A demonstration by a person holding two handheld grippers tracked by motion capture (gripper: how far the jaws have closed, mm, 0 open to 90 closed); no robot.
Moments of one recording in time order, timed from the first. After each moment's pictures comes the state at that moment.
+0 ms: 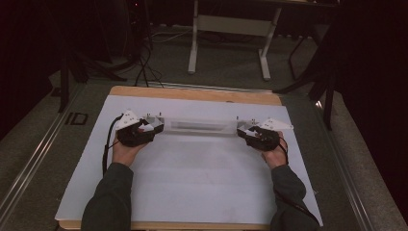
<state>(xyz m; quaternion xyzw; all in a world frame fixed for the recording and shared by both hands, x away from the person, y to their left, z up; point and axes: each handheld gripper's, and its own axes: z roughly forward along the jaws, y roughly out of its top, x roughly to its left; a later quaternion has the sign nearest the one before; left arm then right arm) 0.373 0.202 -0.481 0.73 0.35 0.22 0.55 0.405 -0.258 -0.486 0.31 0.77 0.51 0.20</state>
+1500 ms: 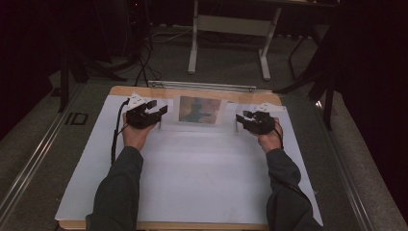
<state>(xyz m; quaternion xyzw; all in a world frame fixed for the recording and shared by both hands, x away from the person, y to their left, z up) 0.424 0.183 -0.467 0.69 0.42 0.26 0.53 0.452 -0.244 -0.468 0.36 0.77 0.48 0.22</state>
